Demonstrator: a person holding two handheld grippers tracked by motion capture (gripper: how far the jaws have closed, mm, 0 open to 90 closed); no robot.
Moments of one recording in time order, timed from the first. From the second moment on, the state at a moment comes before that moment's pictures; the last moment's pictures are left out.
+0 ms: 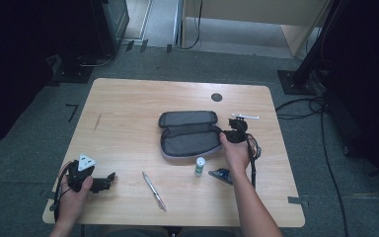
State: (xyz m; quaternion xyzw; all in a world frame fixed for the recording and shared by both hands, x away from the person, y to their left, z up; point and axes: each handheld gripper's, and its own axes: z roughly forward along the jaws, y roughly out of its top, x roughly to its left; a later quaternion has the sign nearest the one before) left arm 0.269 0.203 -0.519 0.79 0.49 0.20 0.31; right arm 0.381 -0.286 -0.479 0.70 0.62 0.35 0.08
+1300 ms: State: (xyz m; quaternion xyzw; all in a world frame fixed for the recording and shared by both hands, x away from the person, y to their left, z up) left arm 0.269 0.203 -0.519 0.79 0.49 0.20 0.31; right arm 0.330 -0.303 -0.441 0.61 0.68 0.39 0.10
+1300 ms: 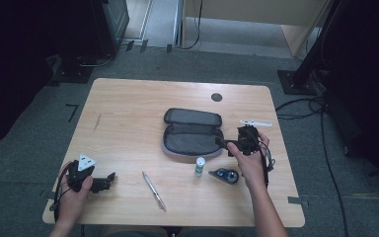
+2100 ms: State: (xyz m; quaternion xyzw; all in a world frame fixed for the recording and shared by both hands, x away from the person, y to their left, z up) left arm 0.272 0.201 -0.519 0.79 0.50 0.20 0.31; right arm 0.272 -0.327 -0.456 0.55 0.73 0.39 0.11
